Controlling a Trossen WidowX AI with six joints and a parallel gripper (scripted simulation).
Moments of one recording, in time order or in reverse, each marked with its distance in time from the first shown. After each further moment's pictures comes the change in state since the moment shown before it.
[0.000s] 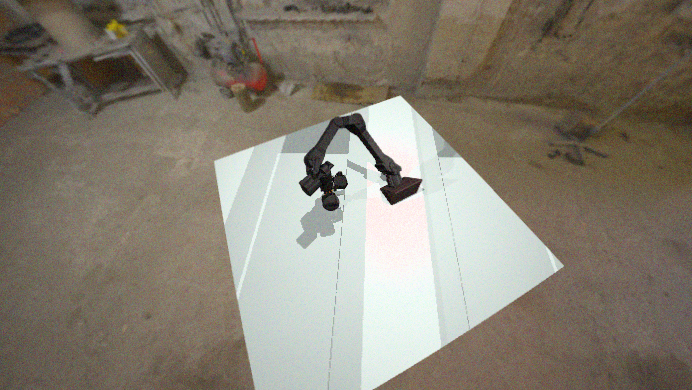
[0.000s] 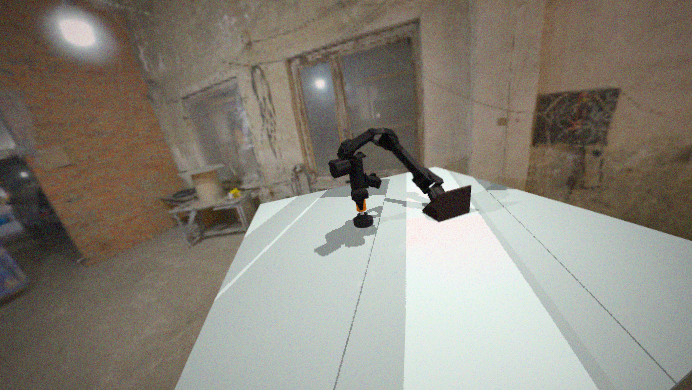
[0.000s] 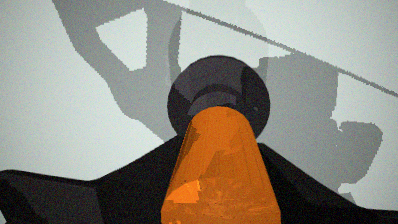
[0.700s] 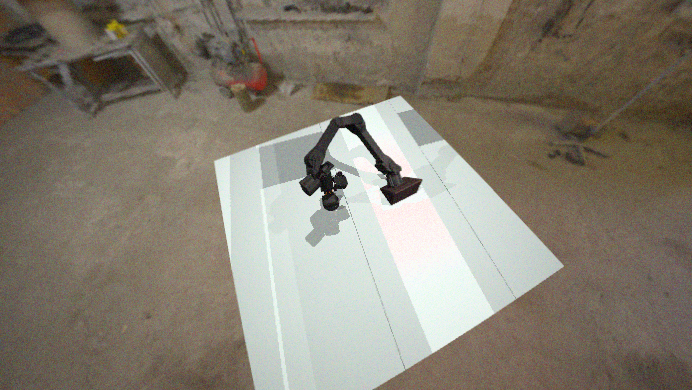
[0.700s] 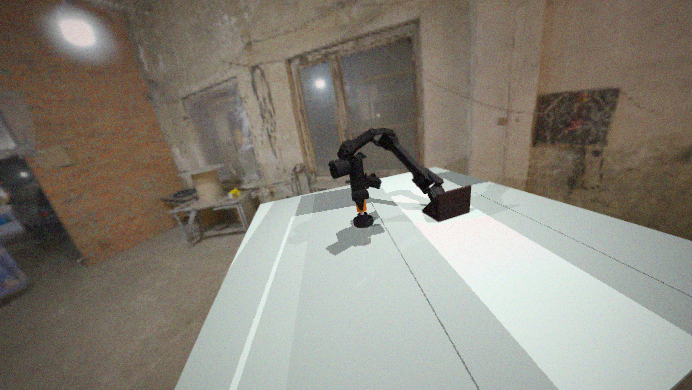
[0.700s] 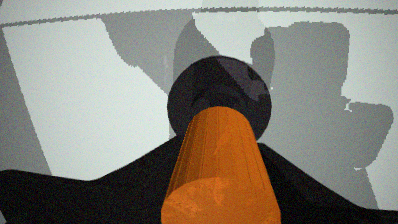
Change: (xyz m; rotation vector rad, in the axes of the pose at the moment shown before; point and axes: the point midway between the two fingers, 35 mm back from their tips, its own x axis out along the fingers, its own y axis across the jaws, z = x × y) arm 0.002 0.001 0.000 -0.017 0.001 -0.003
